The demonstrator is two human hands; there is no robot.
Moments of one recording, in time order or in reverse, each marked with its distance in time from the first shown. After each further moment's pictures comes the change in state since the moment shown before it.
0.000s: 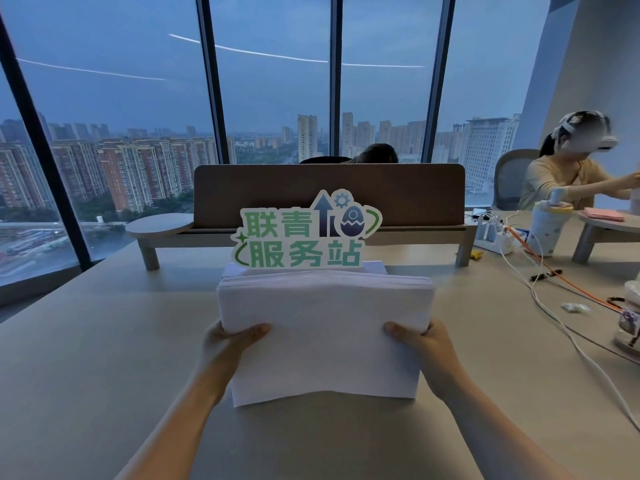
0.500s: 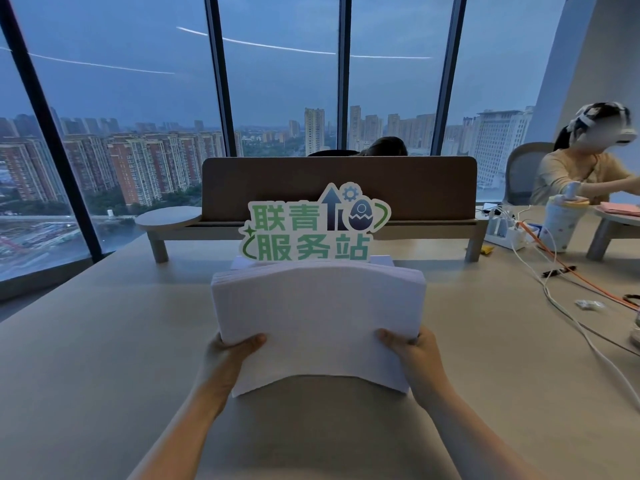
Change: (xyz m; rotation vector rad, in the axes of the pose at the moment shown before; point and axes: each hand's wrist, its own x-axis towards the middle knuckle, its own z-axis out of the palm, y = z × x) left_hand -0.003 -0.030 -0.015 0.009 0.087 -0.004; right_hand -0.010 0.023 0.030 0.019 0.078 -0.023
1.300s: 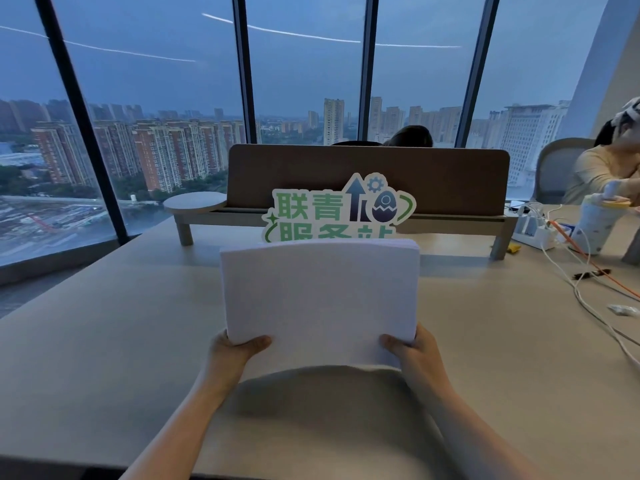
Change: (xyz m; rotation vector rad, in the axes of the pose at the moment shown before) left_hand -0.007 -0.007 -0.037 0.098 0.018 -0.035; right_hand -0.004 0.029 0.022 -0.247 -0.033 0.058
